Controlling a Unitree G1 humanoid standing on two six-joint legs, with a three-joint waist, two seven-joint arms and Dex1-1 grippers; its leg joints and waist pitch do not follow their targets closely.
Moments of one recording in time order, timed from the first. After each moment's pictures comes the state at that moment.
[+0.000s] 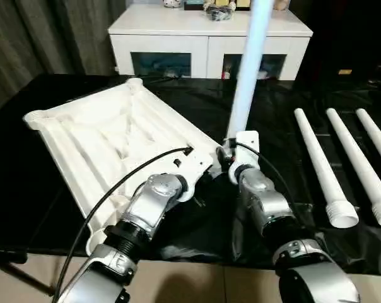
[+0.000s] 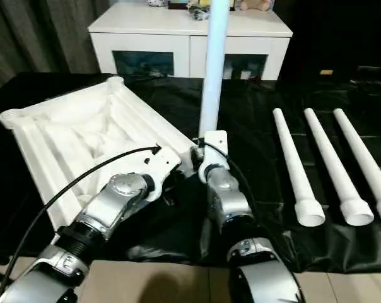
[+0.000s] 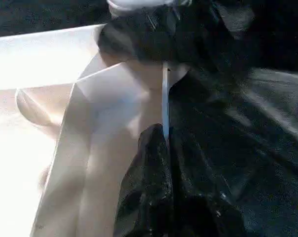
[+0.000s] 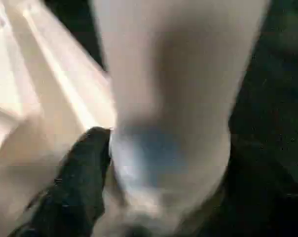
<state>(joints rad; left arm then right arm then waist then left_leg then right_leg) -0.59 0.08 -0.30 0.54 0.12 0.37 -0.49 -0.66 0.05 -0.01 0.87 0.07 0.07 0.00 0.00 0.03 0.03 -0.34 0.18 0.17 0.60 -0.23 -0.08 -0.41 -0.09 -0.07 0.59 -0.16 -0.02</state>
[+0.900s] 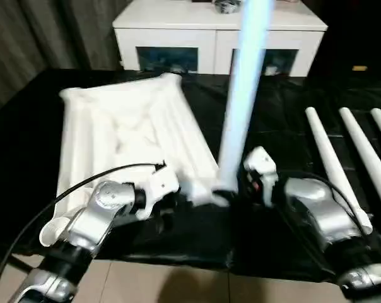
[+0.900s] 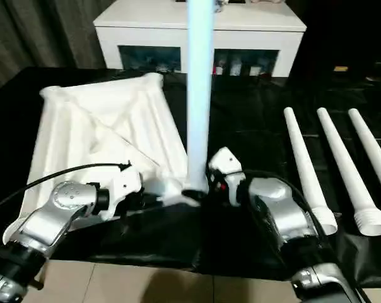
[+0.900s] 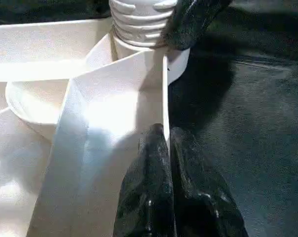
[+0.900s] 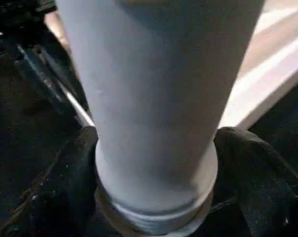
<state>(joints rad) -0.39 0.41 -0.33 0.29 -0.02 0.15 -1.06 -0.43 -0.39 0.21 0.44 0.16 0.11 1.02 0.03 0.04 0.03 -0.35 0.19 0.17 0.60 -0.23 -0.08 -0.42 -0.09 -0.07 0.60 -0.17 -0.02</state>
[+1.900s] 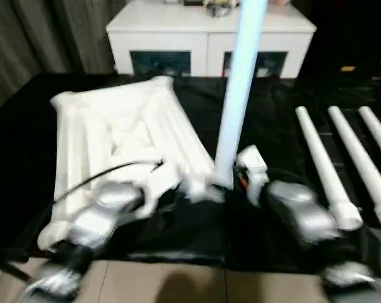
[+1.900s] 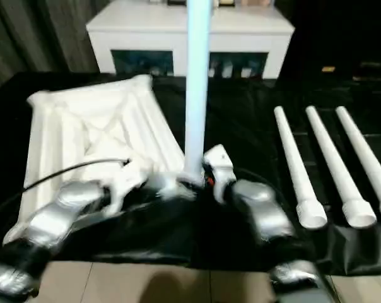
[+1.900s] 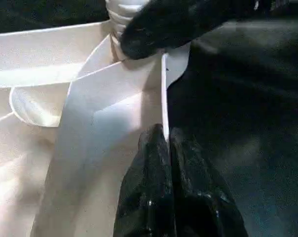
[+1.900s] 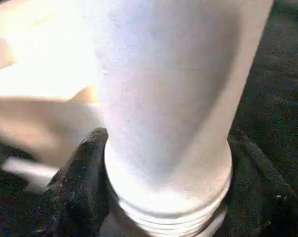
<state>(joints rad) -0.49 0.25 -0.30 0.42 0.06 0.27 -0.79 -0.51 -0.14 0.10 0.61 0.11 0.17 0.45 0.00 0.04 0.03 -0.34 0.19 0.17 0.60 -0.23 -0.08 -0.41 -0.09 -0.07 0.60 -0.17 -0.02</state>
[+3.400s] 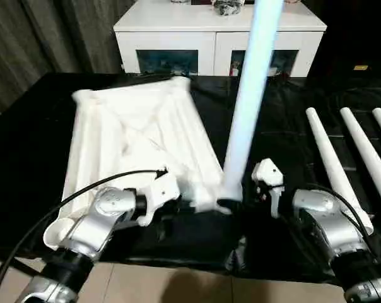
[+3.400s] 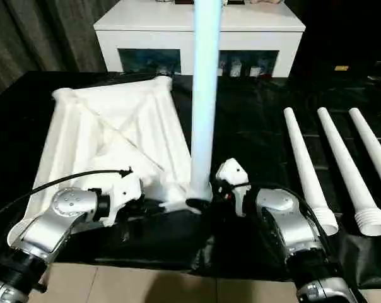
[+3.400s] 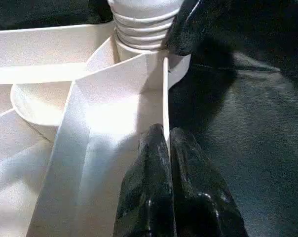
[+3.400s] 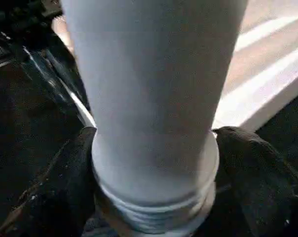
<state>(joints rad) -0.36 0.39 -0.32 0.31 -0.02 0.06 -1.07 -0.35 -0.39 0.18 0.44 0.20 0.06 1.03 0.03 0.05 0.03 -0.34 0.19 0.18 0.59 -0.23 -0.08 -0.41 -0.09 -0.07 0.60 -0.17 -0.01</state>
